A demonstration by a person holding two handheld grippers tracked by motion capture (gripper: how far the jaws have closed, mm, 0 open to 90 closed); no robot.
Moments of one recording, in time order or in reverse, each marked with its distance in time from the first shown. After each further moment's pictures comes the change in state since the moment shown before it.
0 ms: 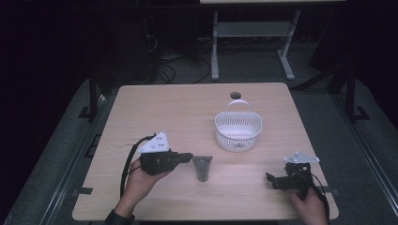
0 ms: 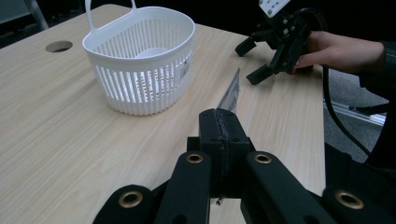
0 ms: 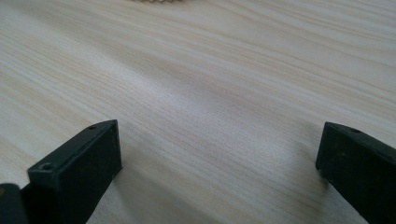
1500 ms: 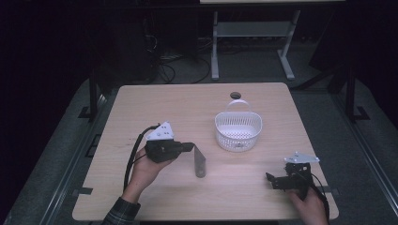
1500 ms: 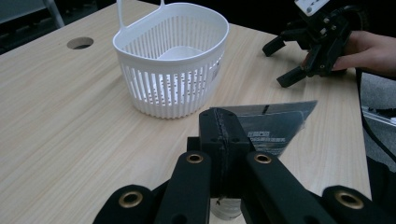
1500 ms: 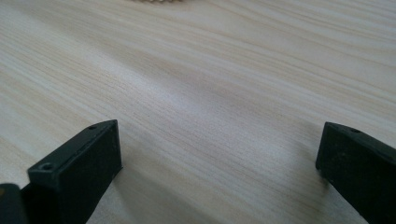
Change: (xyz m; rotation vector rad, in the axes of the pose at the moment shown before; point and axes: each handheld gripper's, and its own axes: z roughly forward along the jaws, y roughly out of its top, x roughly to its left) left arm 0.030 0.006 0.018 0.017 0.040 -0.010; right arm 0.000 0.000 0.000 0.000 0.000 -0.001
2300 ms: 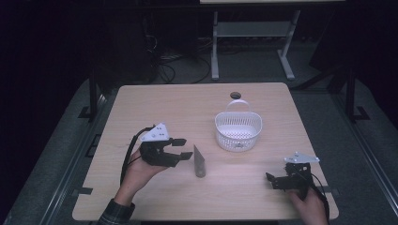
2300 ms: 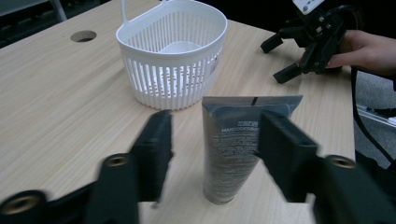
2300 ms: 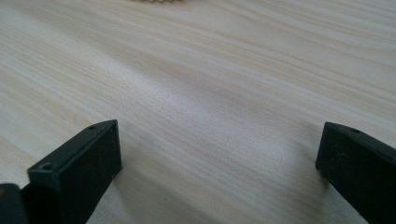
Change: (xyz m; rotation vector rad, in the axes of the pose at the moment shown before) left arm -0.007 0.000 -0.015 0.017 0.008 -0.027; right arm 0.000 0.000 0.000 0.000 0.001 0.000
